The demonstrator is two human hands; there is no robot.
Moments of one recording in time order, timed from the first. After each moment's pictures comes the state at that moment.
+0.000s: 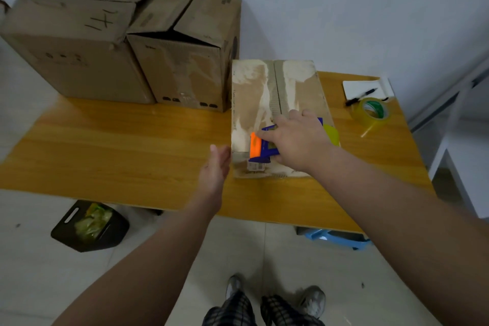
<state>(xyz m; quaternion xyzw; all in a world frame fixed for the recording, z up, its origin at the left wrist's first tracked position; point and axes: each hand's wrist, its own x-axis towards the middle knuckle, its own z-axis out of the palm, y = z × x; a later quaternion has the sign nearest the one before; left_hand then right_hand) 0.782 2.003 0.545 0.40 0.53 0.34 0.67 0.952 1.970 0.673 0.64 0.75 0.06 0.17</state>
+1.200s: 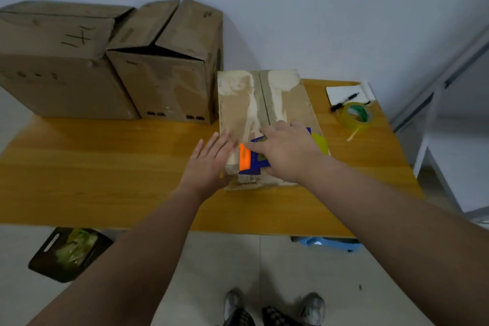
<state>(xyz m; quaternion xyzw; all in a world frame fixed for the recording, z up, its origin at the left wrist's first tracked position) 0.782 2.064 0.541 0.93 0.37 0.06 0.06 0.953 1.973 0.668 0.64 0.75 0.06 0.16</state>
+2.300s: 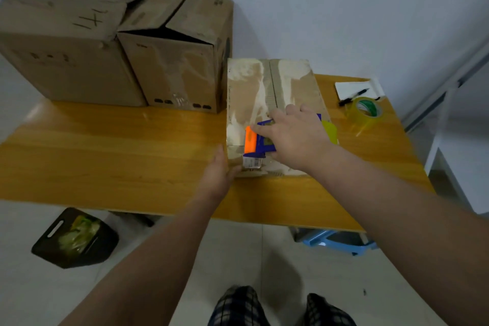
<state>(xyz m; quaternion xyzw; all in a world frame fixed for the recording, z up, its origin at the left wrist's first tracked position) 0.789 2.024 0.499 0.75 0.52 0.16 0.37 0.949 1.964 0.656 0.65 0.74 0.12 0.14</state>
